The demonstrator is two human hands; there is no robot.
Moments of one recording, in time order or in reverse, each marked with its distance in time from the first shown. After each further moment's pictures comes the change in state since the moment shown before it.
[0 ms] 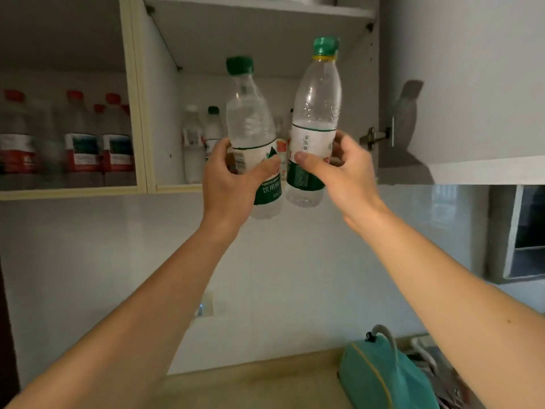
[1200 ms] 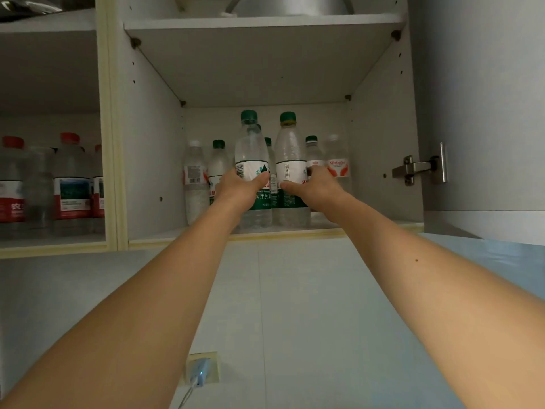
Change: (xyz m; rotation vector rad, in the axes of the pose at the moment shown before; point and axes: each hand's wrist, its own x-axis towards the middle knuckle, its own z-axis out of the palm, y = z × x) left_hand 0.168 -0.077 0.056 0.333 0.001 -0.295; right_hand 0.175 0.101 0.053 -0.297 -0.247 0.242
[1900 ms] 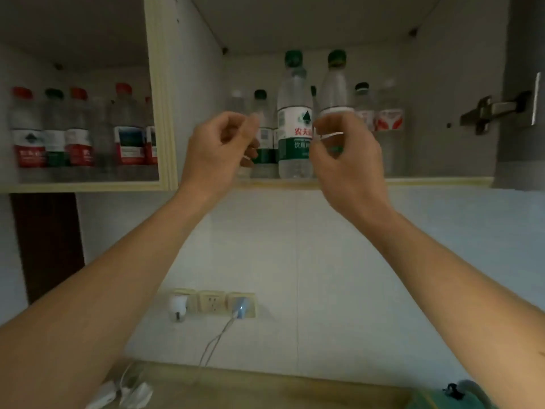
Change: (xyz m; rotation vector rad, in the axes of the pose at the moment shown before) left_hand -0.082 -0.011 -0.089 0.047 0.085 0.471; right_hand -0.111 -0.022 0.028 0.105 0.243 -0.442
